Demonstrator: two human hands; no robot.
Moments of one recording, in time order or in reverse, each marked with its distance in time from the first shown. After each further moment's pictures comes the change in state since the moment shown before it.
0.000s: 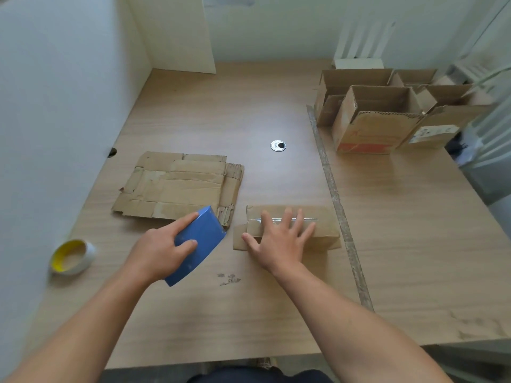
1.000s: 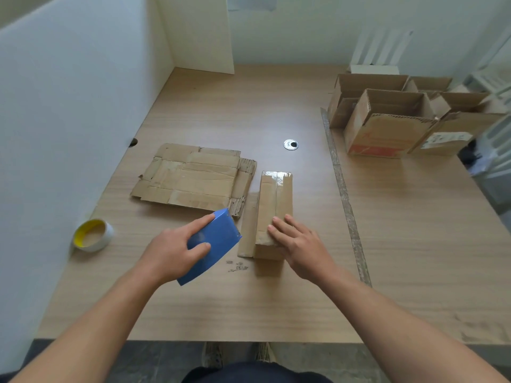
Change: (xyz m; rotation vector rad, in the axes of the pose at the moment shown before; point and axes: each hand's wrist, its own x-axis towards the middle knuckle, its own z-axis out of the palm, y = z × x) left_hand -0.038 -0.016 0.013 -0.003 0.004 0.131; right_hand -0.015 0.069 0.013 0.046 0.081 -0.632
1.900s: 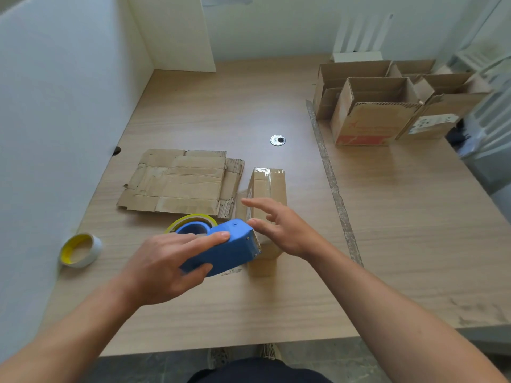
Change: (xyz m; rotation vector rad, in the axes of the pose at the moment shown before) left_hand -0.009 0.023 -0.018 0.150 0.149 0.820; right_hand 0.030 -0.033 -0.077 0.855 -0.085 0.105
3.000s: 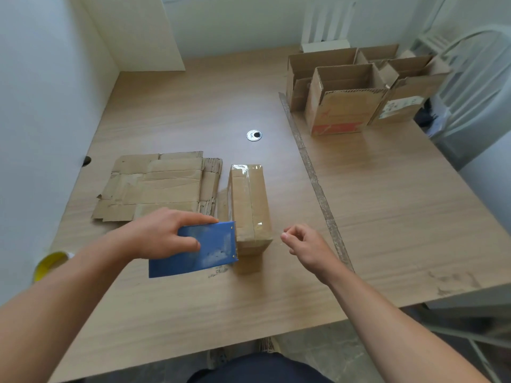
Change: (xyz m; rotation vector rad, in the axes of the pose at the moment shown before) left_hand 0.077 -0.020 -0.014 -0.196 -0.665 -0.453; right_hand -0.063 0.089 0.001 0.248 0.407 0.436
